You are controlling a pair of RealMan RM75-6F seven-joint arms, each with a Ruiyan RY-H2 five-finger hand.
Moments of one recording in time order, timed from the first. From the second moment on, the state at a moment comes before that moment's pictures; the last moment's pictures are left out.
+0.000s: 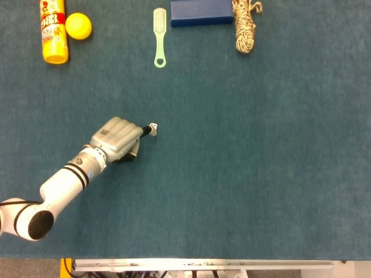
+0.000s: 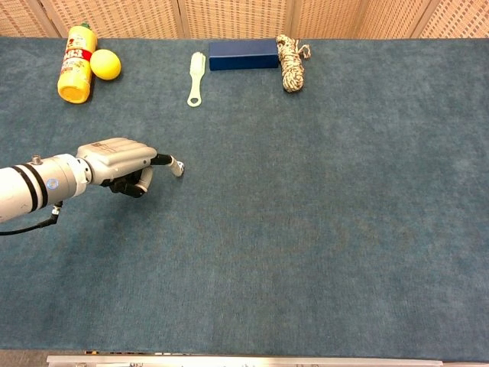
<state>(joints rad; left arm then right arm) -0.80 -1.38 0.04 -1.66 1.03 0.73 0.34 0.01 -1.01 0.31 -1.58 -1.20 1.51 0.33</state>
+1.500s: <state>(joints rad) -0.81 -1.45 0.03 -1.58 0.98 0.83 0.47 0.01 -1.02 0.31 -1.58 -1.20 1.50 0.32</state>
